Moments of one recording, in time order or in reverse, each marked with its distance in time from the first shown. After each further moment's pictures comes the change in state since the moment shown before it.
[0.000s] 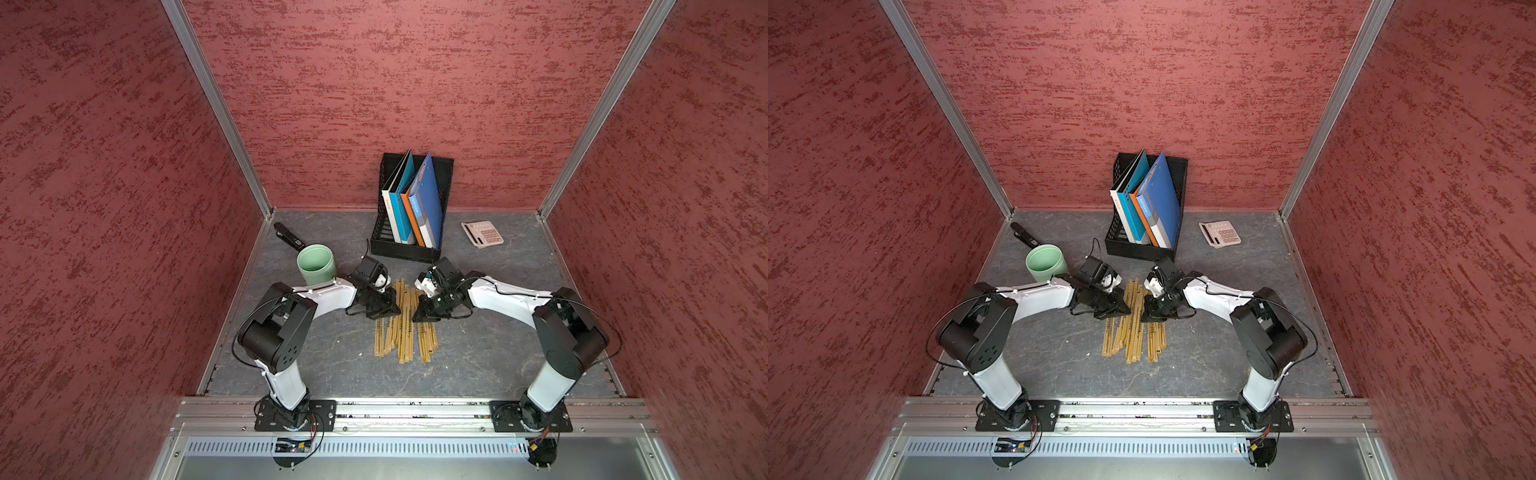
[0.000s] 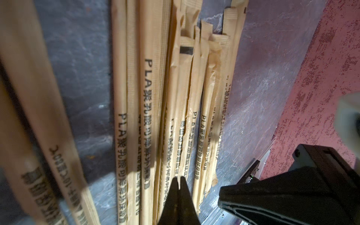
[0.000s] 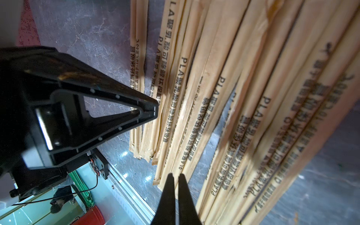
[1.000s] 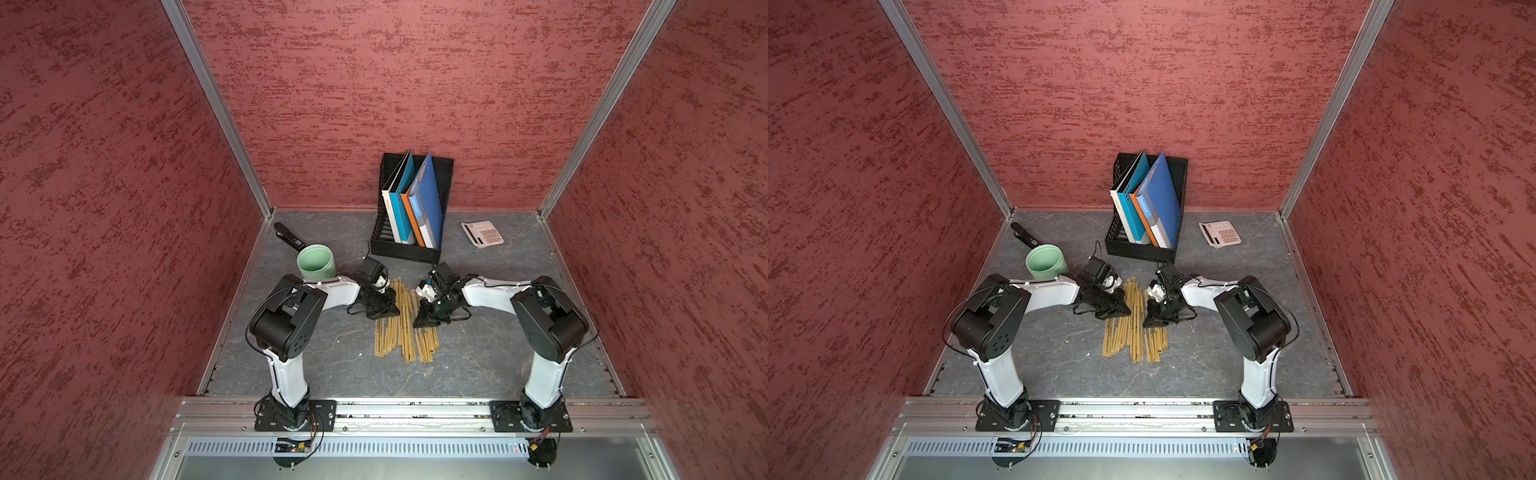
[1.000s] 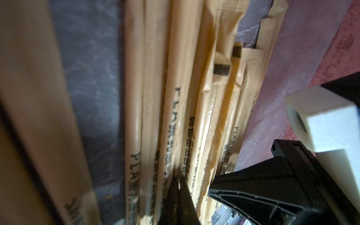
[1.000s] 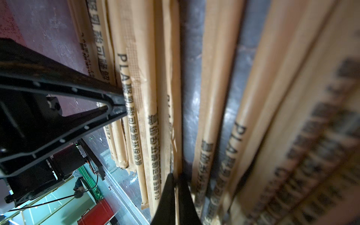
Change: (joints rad) left arm 0.023 0.091 0.027 0.016 -0.002 0.003; right arm -0.047 0.138 -0.020 0.064 -0.085 -0.015
